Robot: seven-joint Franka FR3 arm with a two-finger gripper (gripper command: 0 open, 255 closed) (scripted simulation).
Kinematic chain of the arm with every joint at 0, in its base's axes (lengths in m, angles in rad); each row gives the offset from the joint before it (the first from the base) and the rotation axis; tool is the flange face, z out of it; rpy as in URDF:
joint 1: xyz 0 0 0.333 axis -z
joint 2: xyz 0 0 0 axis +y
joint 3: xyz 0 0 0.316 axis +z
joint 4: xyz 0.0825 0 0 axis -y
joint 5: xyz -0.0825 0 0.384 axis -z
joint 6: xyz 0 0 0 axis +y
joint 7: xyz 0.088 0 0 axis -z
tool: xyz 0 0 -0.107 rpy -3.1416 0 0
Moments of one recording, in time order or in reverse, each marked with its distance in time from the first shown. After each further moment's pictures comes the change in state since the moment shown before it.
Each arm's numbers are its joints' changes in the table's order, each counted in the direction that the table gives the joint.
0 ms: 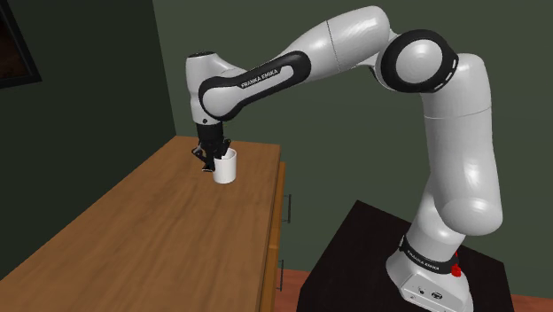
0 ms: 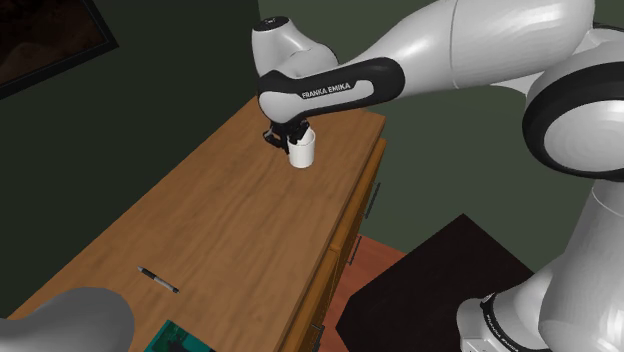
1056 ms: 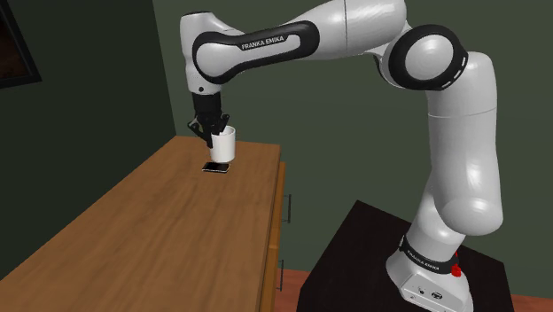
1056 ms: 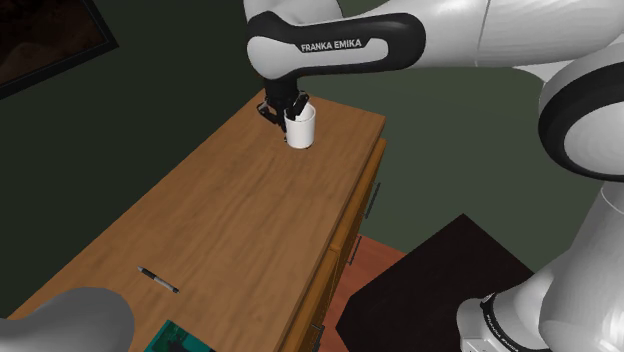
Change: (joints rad) arm -0.004 -0.040 0.008 0.160 -0.018 0.197 -0.022
